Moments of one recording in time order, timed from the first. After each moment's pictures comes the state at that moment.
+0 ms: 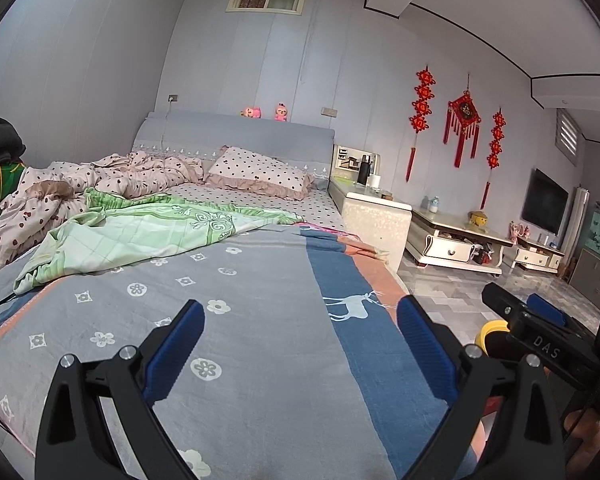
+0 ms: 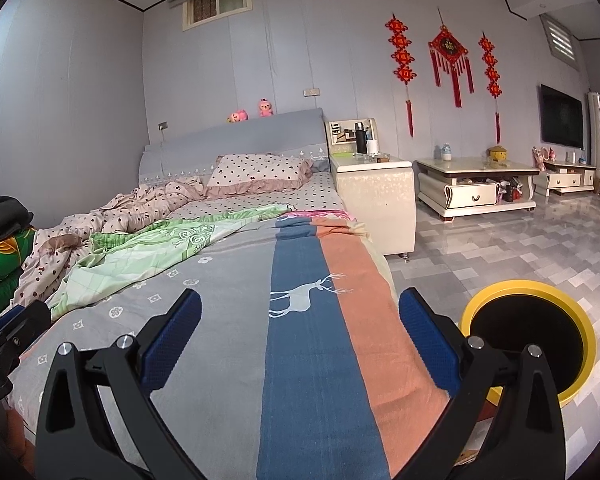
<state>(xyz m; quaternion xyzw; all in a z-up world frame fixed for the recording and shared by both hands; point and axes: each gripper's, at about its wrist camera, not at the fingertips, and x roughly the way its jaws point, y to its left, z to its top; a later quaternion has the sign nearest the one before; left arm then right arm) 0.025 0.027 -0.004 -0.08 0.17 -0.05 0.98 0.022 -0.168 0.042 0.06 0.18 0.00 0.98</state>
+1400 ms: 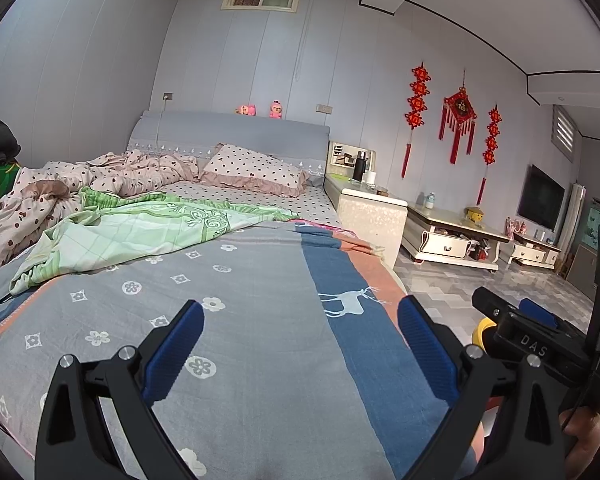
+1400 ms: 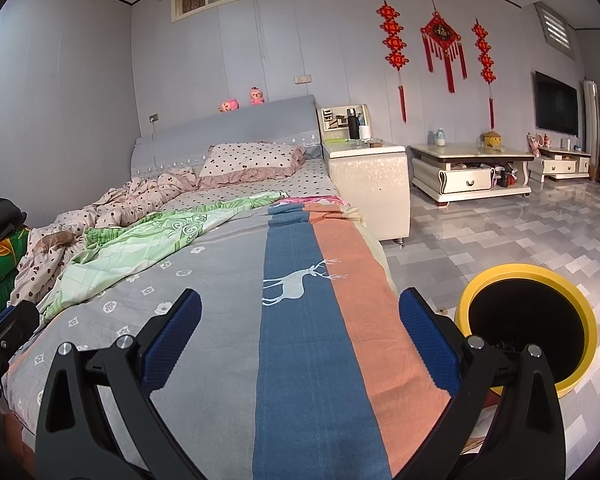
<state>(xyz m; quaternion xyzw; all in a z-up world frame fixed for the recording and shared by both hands) 0.026 0.023 -0.007 -0.07 0.18 -0.05 0.98 0.034 -0.170 0.027 0.07 0.21 -0.01 0.98</state>
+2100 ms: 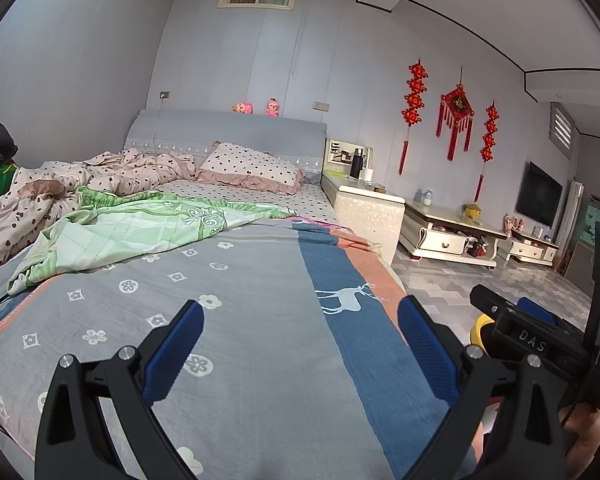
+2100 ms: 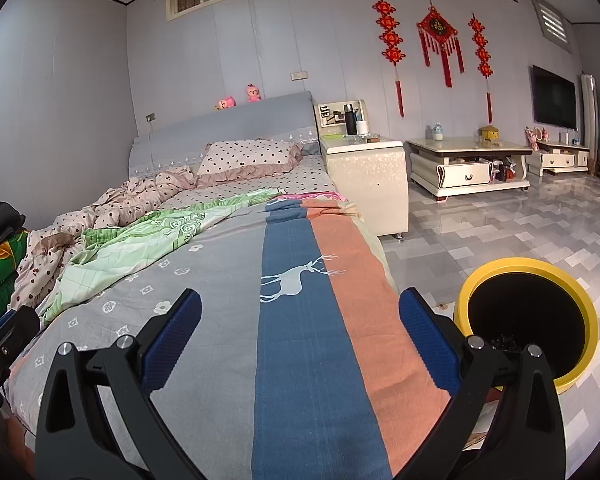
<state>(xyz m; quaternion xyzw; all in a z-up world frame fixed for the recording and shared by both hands) 0.027 0.021 -0.008 -0.07 0.18 -0.06 0.98 0.036 -0.170 0.022 0.07 0.21 -0.01 0.97</state>
